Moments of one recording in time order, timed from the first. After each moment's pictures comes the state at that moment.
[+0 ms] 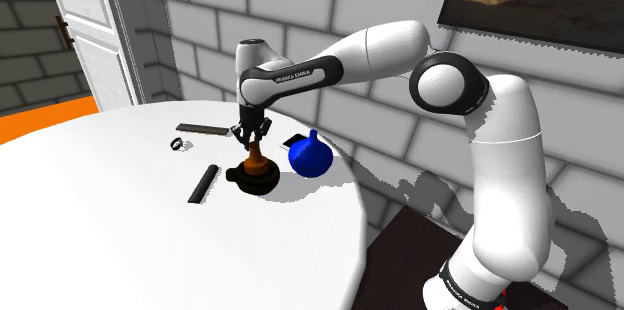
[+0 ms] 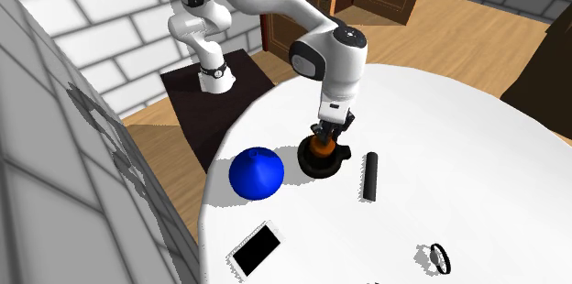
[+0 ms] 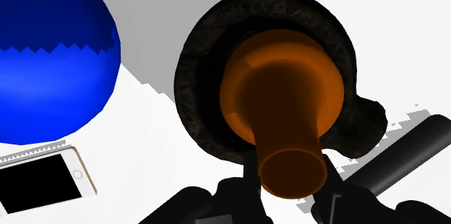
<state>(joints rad) -0.04 0.53 0.33 -1.50 -0.20 2.05 0.44</state>
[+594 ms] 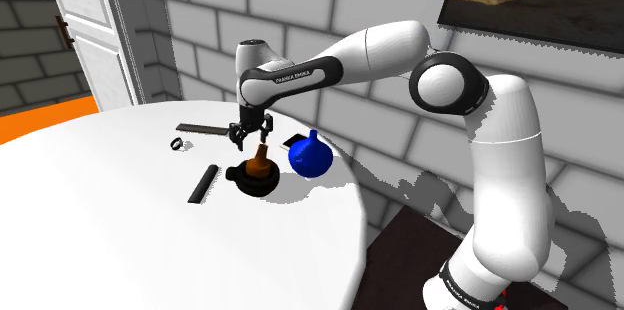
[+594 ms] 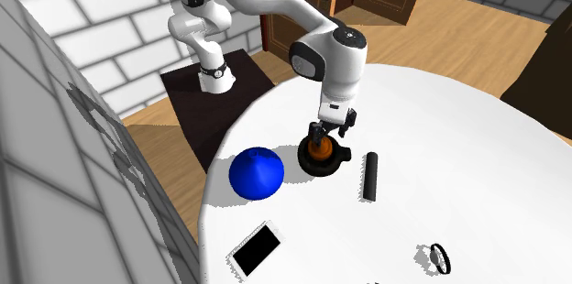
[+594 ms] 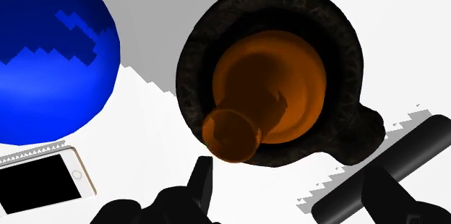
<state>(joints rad) -0.04 0.53 0.33 -1.50 -0.20 2.05 0.44</state>
